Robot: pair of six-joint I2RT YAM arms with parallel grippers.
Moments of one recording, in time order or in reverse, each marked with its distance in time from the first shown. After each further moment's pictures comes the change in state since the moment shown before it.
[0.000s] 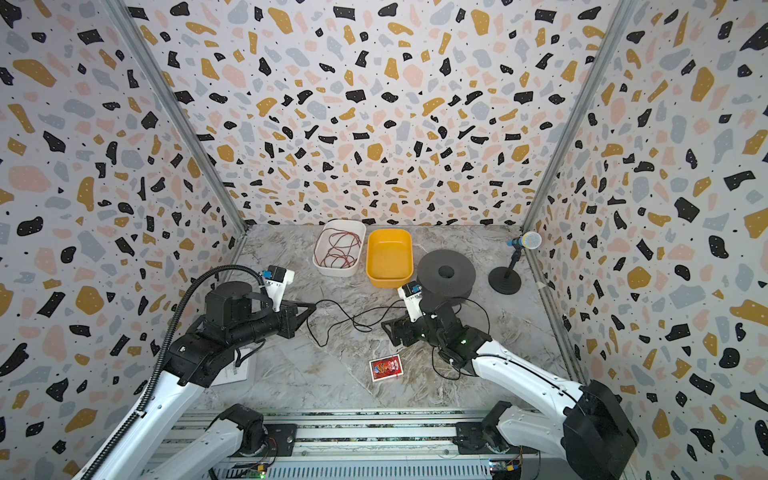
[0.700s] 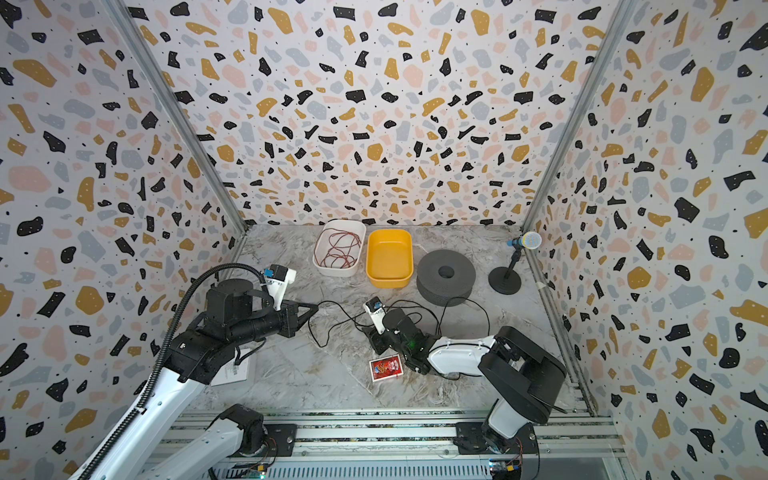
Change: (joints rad) left arm 0.000 0.010 0.026 -0.035 0.026 -0.019; right arm 0.156 0.446 0.011 0.476 0.213 -0.170
